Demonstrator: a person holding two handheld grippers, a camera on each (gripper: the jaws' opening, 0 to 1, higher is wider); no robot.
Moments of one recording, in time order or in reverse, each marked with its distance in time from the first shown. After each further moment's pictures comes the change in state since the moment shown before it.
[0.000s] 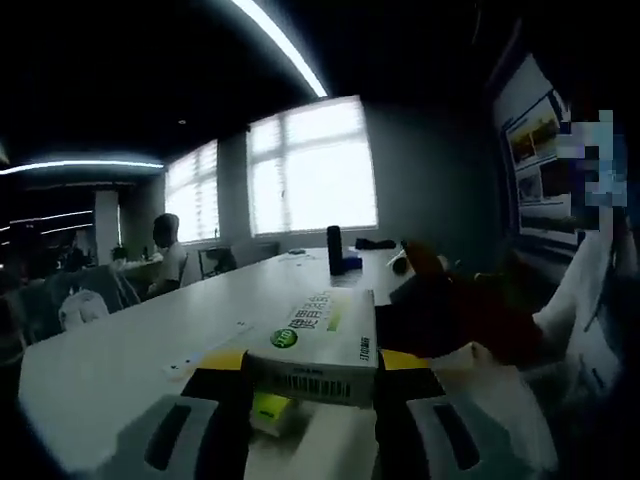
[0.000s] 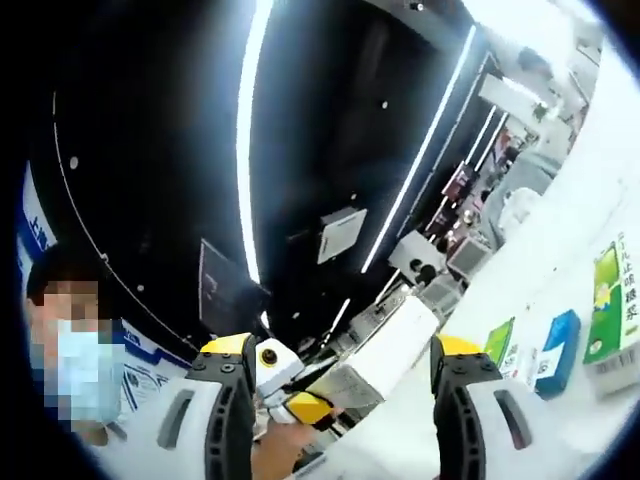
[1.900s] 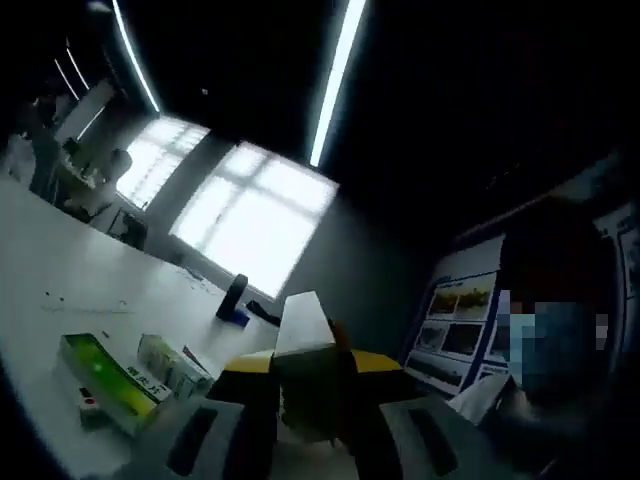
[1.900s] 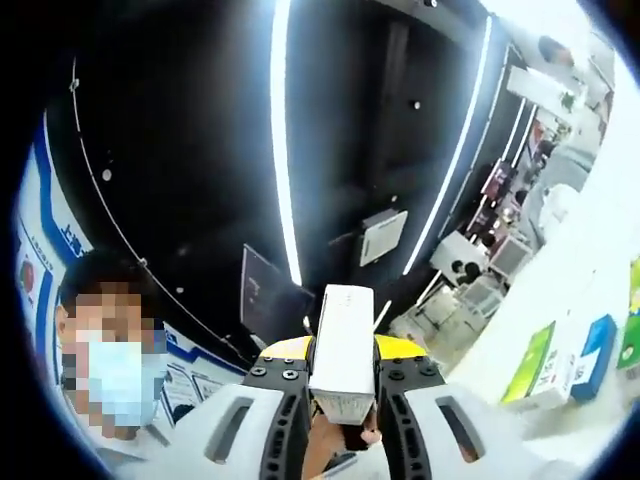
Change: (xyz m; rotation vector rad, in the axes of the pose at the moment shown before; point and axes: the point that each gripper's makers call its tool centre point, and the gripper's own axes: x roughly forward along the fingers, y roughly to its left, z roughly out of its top) left arm -0.014 -0.037 0.031 -0.610 -0.323 -0.453; right arm -0.002 0.036 0.005 -0.010 -0.008 0.198
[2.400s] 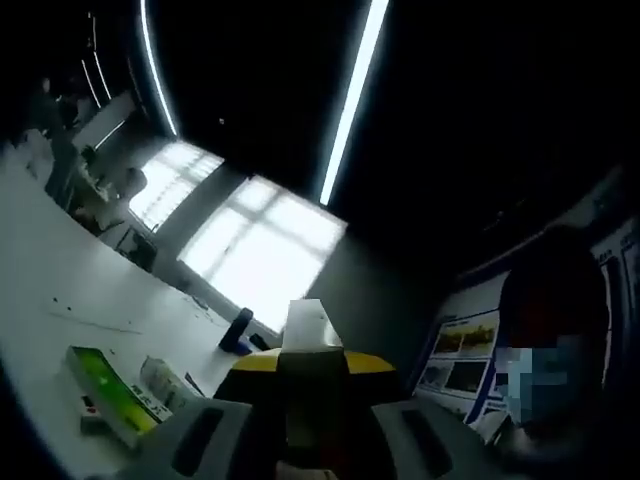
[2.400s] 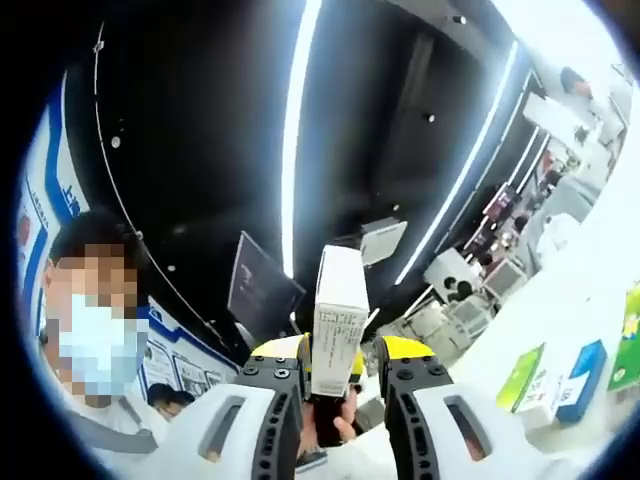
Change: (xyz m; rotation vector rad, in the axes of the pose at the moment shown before) left arm -0.006 0.000 0.027 -0.035 -0.146 0.046; right arm 0.001 -0.005 -0.007 -0.140 -0.015 -0.019
